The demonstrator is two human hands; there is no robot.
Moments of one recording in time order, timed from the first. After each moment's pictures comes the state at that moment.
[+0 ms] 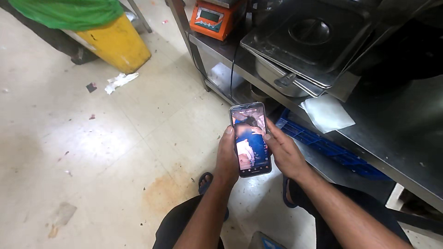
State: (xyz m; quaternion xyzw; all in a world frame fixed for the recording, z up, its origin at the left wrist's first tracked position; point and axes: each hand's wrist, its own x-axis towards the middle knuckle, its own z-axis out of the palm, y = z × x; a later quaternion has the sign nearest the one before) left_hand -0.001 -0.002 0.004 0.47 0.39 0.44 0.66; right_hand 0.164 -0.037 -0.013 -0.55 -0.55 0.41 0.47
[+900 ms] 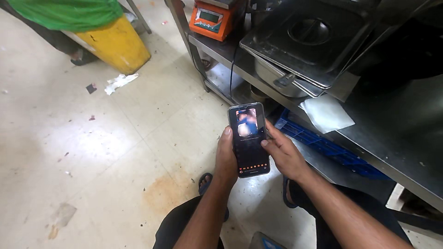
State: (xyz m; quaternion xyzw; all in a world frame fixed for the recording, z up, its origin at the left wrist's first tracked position) left_hand -0.003 -0.002 0.004 0.47 0.38 0.43 0.67; right_hand 0.168 -0.038 -0.014 -0.53 -0.57 0.44 0.45
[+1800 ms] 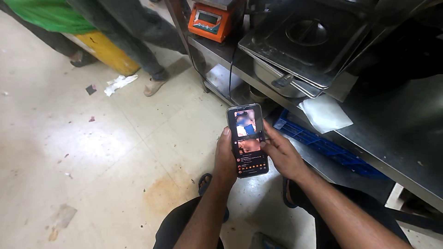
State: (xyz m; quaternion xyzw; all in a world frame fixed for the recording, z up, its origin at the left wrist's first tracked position) left_hand 0.000 0.000 0.001 0.44 0.39 0.45 0.67; right_hand 0.168 -0.038 -0.013 -0.53 -0.57 0.44 0.44
